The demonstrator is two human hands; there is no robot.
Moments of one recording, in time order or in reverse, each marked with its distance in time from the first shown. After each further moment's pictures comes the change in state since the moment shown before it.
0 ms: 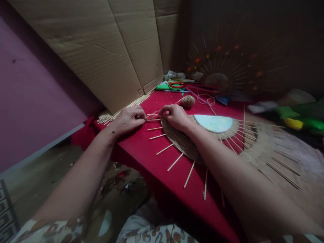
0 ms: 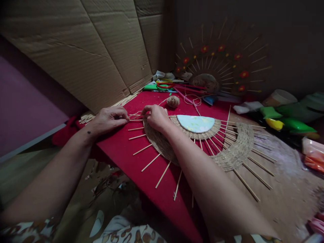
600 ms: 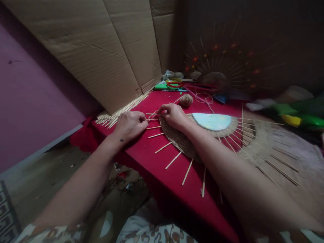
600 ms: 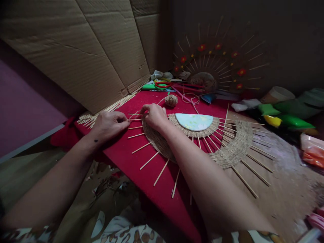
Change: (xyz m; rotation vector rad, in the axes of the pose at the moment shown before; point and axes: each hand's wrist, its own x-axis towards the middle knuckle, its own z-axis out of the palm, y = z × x) left_hand -0.006 0.044 0.014 0.331 0.129 -0.296; right_hand -0.001 0.000 0.001 -0.045 0.027 0.013
